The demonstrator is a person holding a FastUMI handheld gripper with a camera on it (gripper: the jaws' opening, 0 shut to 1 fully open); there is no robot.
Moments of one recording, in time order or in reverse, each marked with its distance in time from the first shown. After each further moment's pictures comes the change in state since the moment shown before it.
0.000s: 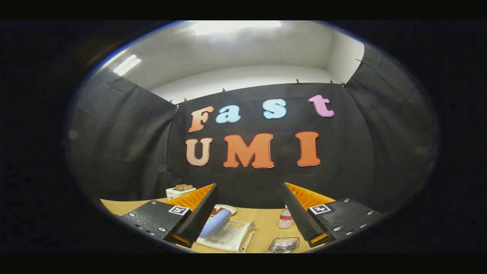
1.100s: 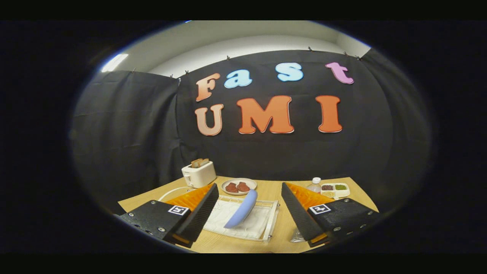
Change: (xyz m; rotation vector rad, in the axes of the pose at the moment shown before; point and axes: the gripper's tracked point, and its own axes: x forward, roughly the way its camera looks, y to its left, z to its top) arm 0.027 0.064 -0.052 0.066 0.418 0.105
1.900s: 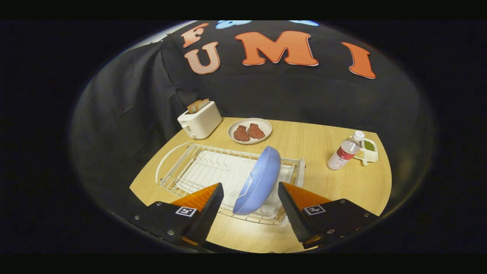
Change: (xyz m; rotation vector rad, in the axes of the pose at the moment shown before) arm 0.077 0.019 -0.109 0.043 0.680 0.069
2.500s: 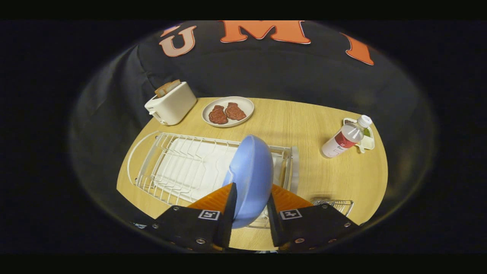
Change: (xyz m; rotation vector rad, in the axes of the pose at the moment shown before) arm 0.049 -0.030 -0.015 0.027 0.185 -0.134
